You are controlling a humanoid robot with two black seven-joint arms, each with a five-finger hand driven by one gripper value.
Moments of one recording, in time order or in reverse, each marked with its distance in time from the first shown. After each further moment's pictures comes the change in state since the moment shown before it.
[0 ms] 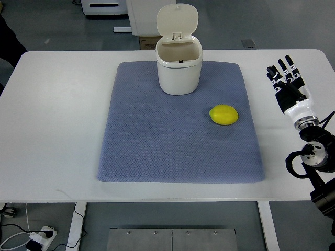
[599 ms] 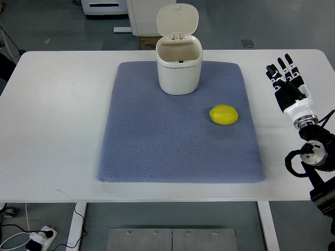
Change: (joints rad) left arm 0.011 0.000 -0.002 0.000 -0.002 0.002 0.001; right arm 0.005 0.003 0.000 0.000 0.001 0.001 0.000
